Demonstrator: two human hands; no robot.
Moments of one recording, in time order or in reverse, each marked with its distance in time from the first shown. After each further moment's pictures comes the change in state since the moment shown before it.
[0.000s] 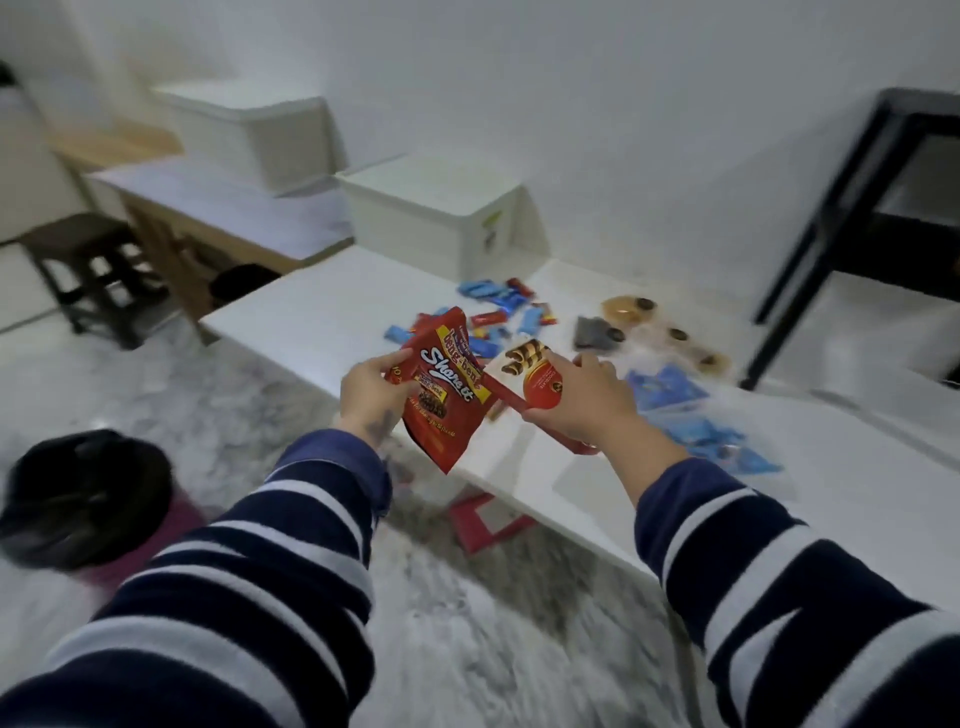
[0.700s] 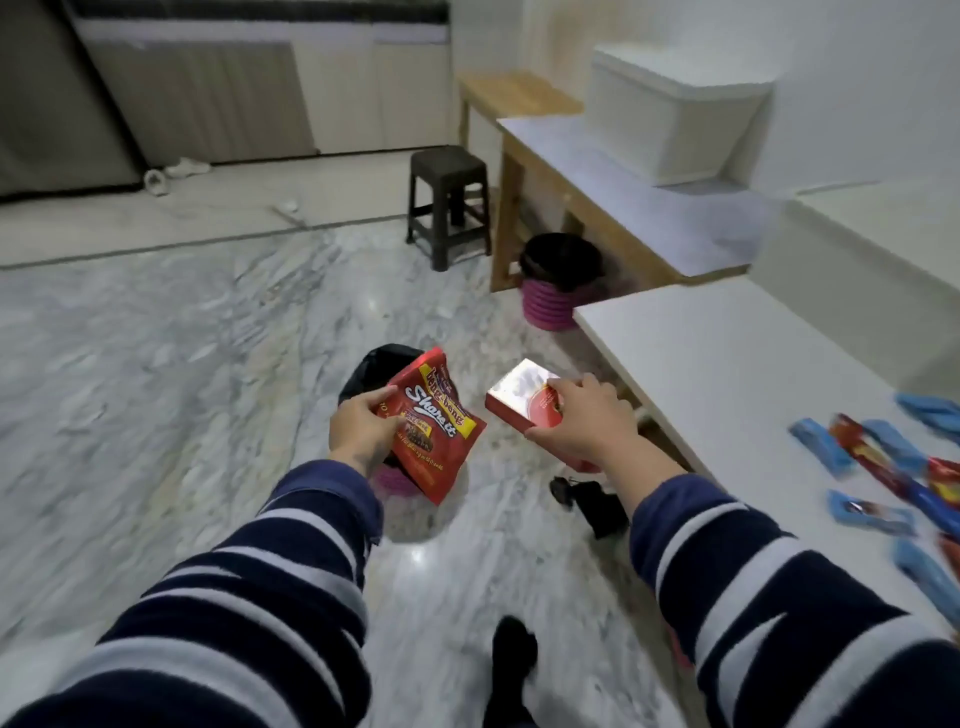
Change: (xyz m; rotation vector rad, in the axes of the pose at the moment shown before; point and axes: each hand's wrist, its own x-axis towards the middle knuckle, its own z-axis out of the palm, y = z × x) left_hand 0.072 -0.218 -0.428 0.006 0.592 -0.361; right_hand 0.082 -0.485 0.137 -0.091 -0.251 -0.585
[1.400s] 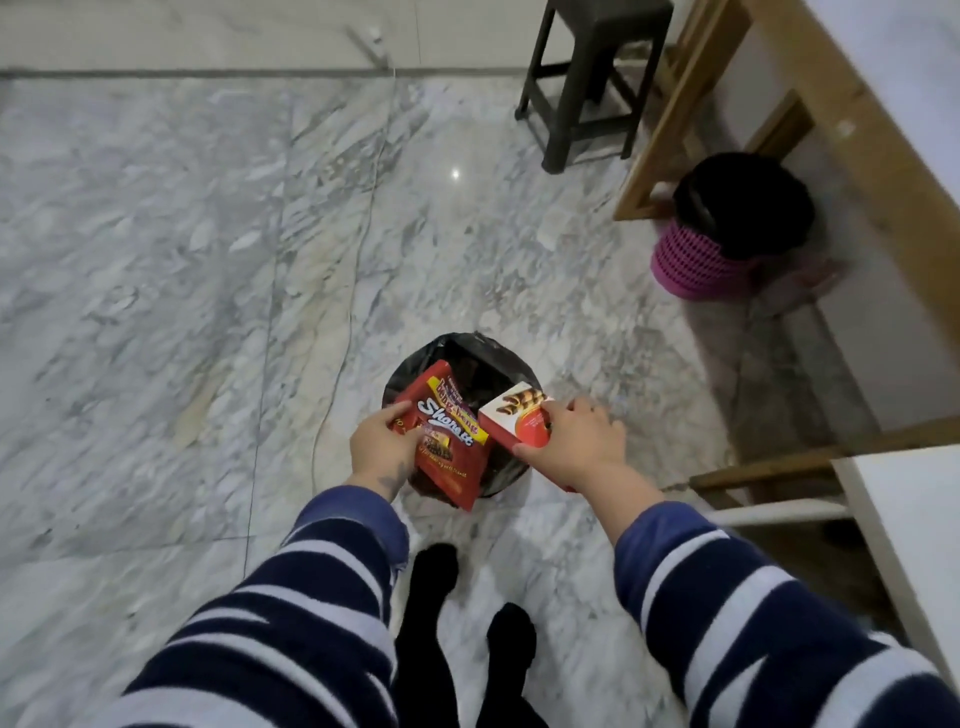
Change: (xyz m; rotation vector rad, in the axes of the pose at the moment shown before) left_hand 0.327 -0.099 0.037 -0.054 0.117 -0.402; right_hand 0.371 -0.131 0.132 -0.122 -0.371 -0.091
